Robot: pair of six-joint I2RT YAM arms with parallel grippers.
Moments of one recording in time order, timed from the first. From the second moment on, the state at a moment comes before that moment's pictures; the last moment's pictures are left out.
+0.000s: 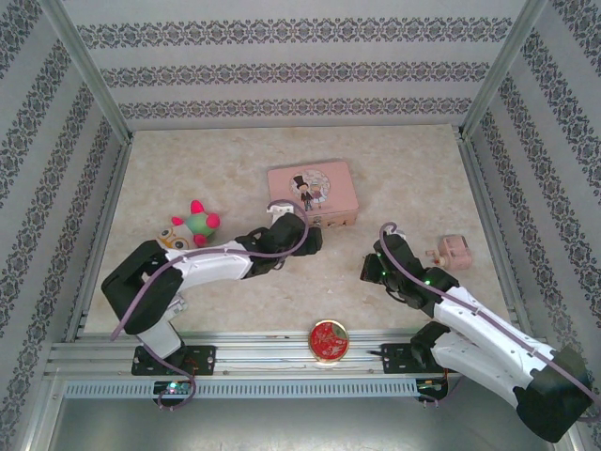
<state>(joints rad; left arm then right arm) -0.84 1.66 0.93 -0.03 -0.28 -0.79 0.61 0.84 0.49 -0.53 0.14 0.78</state>
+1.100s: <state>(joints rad) -0.90 2.02 1.24 -0.17 -0.44 -0.82 0.61 0.76 0.44 -0.50 0.18 0.82</state>
